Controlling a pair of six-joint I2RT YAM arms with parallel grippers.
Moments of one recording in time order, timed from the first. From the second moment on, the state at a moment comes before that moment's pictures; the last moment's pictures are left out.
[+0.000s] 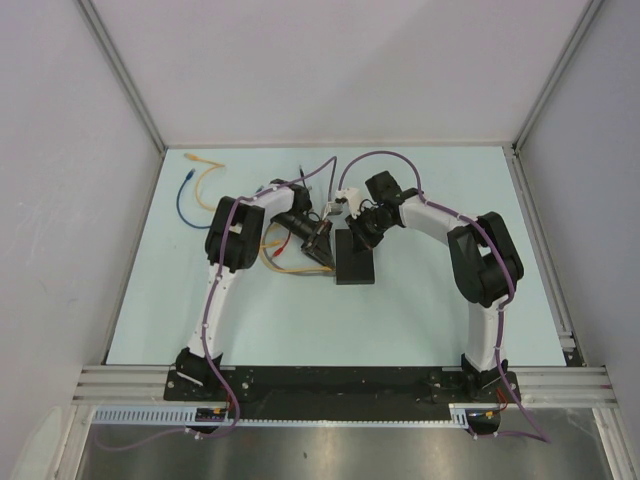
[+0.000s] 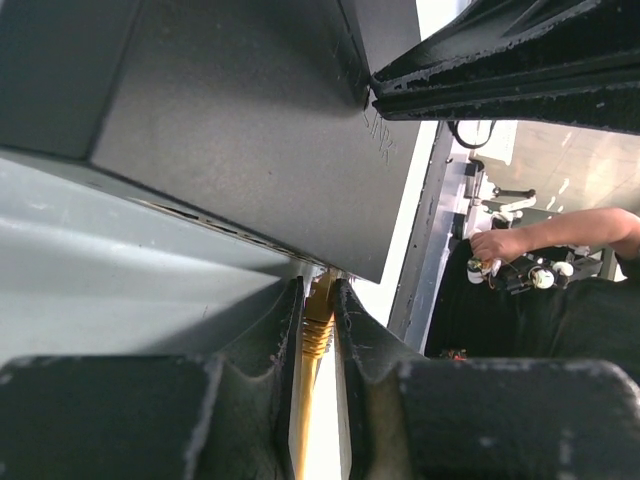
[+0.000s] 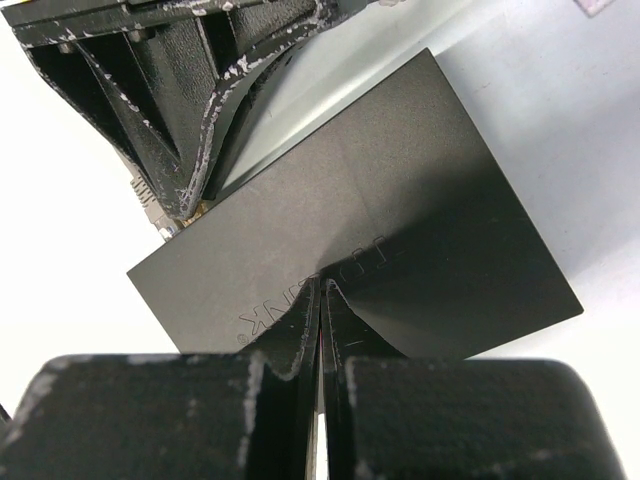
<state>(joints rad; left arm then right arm) -0.39 2.54 1.92 -1.21 1.15 0.45 0.48 1.99 1.41 -0.52 -0.51 -0.32</state>
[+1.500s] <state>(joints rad) -0.35 2.60 2.10 -1.40 1.10 0.61 0.50 1.99 1.40 -0.46 -0.48 -0.33</state>
